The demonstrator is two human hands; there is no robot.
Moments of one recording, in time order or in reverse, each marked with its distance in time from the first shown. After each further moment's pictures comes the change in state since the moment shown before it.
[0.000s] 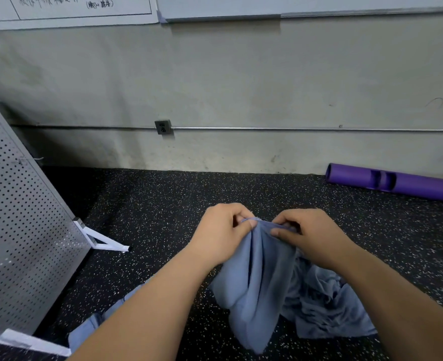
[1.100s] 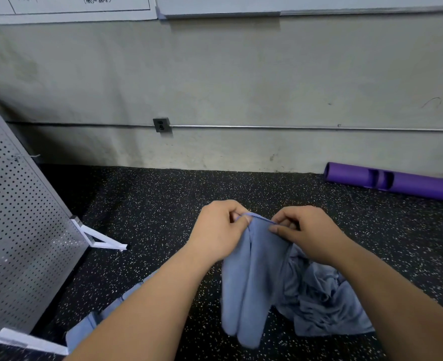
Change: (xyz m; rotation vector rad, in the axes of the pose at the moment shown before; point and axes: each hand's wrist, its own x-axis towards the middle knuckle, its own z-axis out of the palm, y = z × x) left_hand 0.001 -0.001 0.000 -0.008 0.054 -0.087; right_hand 0.008 0.002 0.004 0.074 0.000 0.092
